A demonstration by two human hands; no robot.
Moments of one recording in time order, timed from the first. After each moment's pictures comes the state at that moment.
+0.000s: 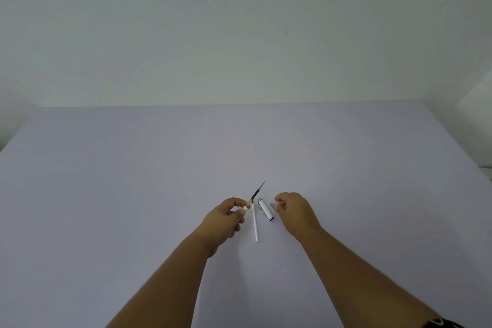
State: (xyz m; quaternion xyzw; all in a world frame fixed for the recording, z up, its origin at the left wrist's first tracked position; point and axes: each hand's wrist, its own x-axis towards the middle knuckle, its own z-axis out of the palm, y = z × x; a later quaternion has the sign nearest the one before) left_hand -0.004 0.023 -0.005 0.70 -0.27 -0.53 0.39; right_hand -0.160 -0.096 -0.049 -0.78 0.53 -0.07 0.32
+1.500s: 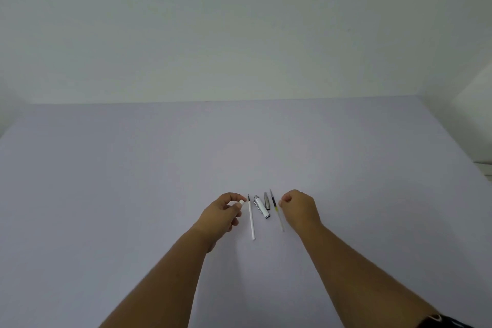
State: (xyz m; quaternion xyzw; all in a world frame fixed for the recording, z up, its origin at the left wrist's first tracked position) left_hand -0.002 0.014 -0.017 0.71 -0.26 -0.51 0.40; right_hand -0.163 -0.100 -0.039 -0.68 0.64 -0.05 0.35
